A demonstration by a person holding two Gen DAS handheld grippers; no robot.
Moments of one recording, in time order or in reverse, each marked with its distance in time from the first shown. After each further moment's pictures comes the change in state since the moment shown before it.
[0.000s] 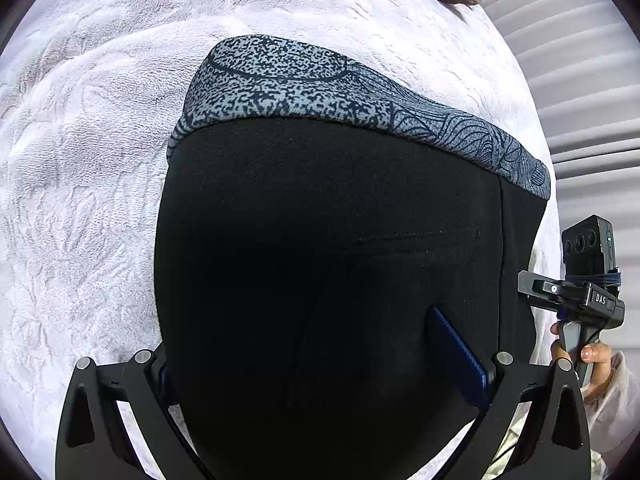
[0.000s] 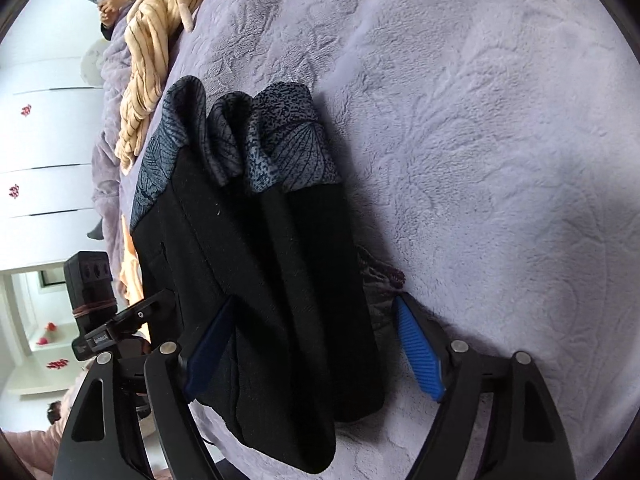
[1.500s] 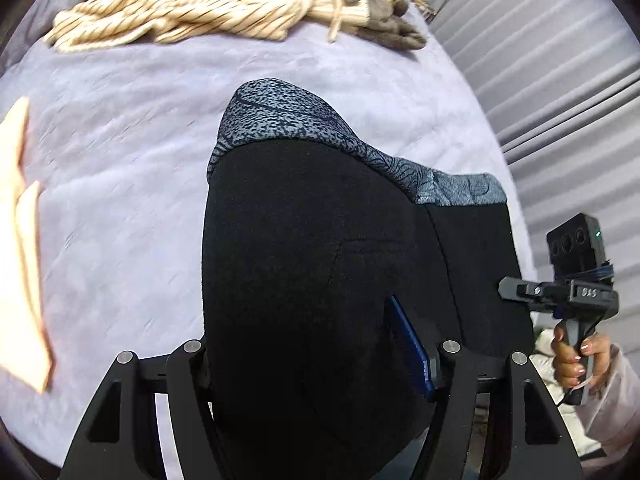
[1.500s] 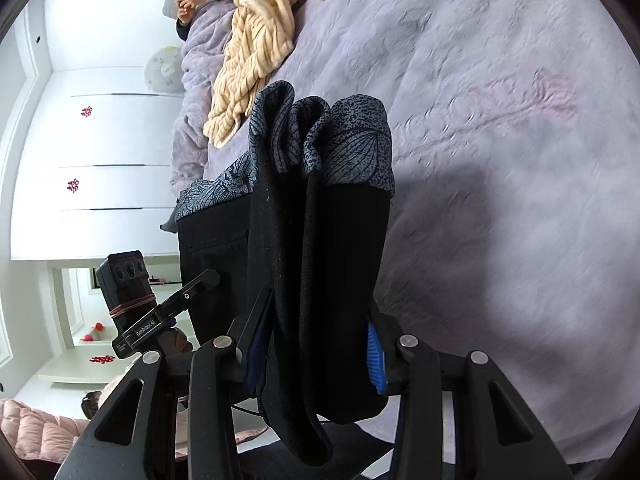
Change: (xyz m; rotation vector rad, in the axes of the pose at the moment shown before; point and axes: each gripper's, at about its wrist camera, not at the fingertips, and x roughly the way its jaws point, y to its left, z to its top) left arm -0.185 0.076 -0.094 0.146 -0.132 0.021; right arm 0.002 0.145 -0.151 -0.059 -0.043 0.215
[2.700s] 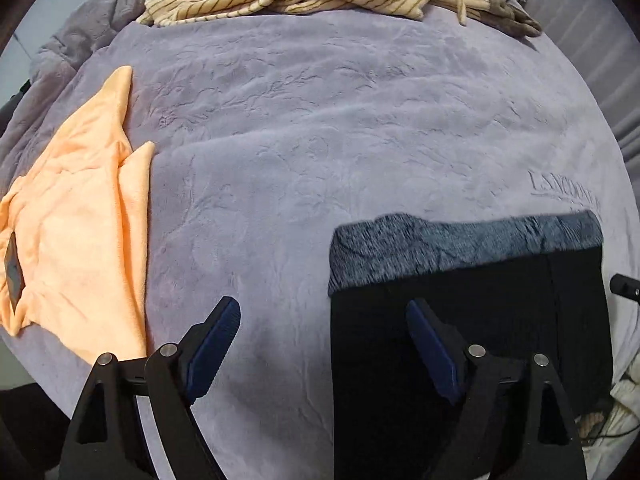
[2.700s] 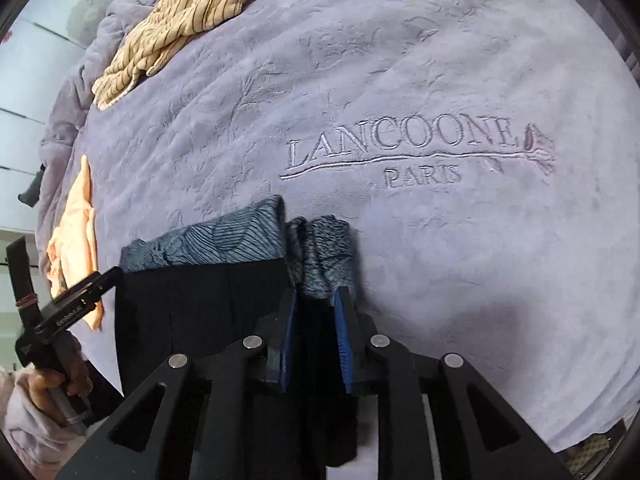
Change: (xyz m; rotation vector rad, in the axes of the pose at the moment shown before) left arm 0.029 0.087 -0.017 -0.032 0.007 0.385; right arm 0.067 0.049 0.021 -0.226 0.020 -0.599
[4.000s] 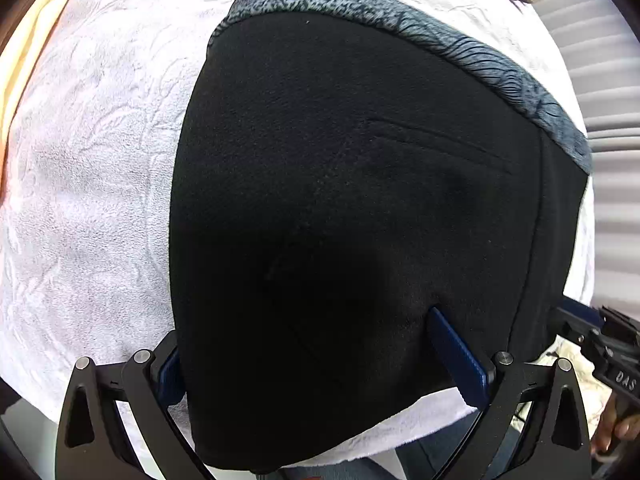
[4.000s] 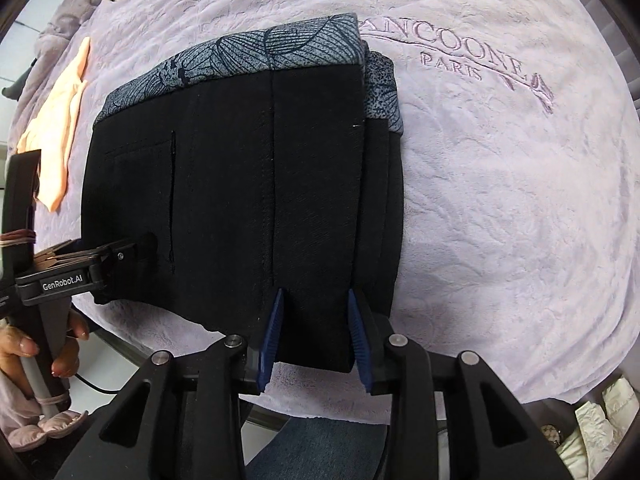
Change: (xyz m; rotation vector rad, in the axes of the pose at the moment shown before) left arm 0.044 -0.056 -0.095 -0.130 0.255 -0.285; right arm 0.030 0.060 -0.089 -0.137 0.182 -0.134
